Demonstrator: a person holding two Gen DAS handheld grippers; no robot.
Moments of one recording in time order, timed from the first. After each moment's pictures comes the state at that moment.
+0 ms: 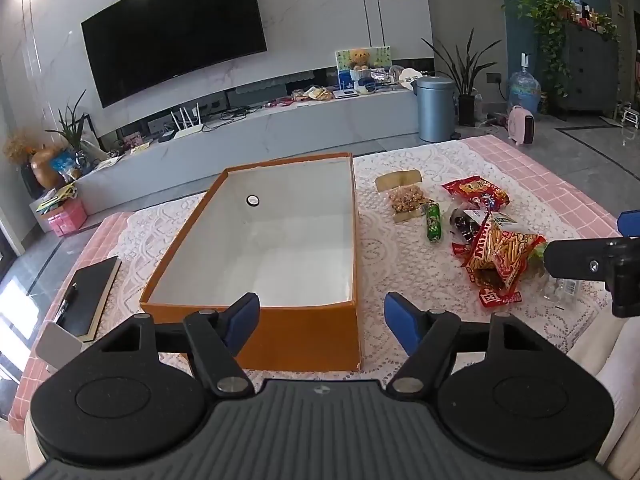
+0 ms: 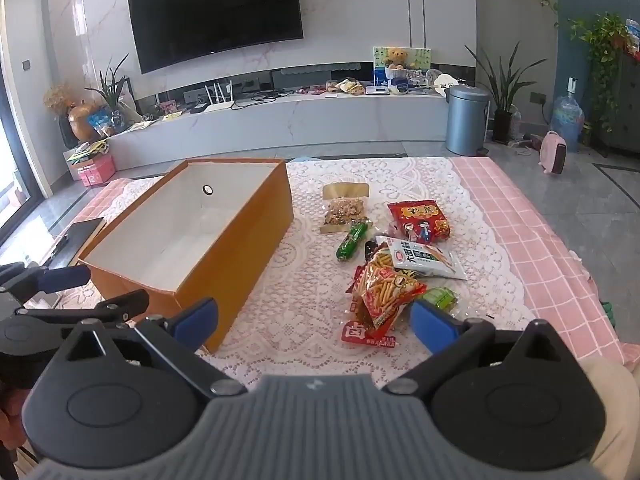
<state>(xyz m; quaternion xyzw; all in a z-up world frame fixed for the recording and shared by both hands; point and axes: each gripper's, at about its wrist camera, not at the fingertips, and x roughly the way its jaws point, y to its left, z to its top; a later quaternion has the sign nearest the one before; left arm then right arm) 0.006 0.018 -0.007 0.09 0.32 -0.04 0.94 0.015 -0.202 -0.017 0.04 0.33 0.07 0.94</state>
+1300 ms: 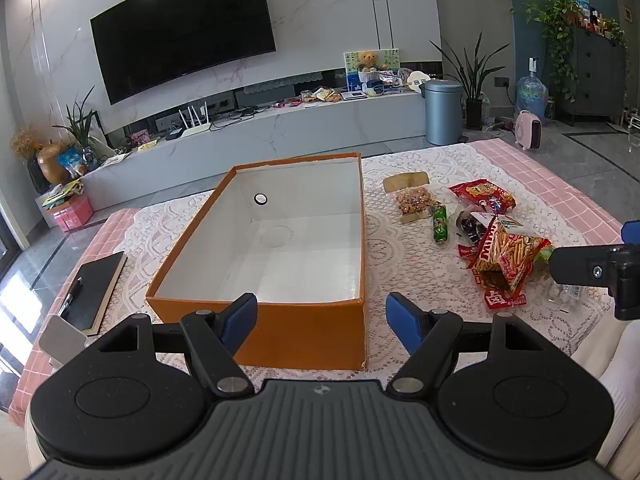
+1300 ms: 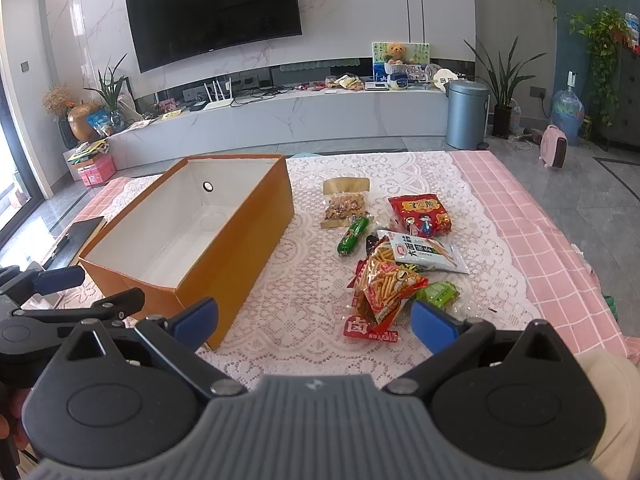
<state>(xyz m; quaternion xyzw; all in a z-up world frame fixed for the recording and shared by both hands) -0.001 0.002 -0.010 0.09 0.31 -0.03 0.94 0.018 -0.201 -0.022 0.04 0.33 0.07 0.94</state>
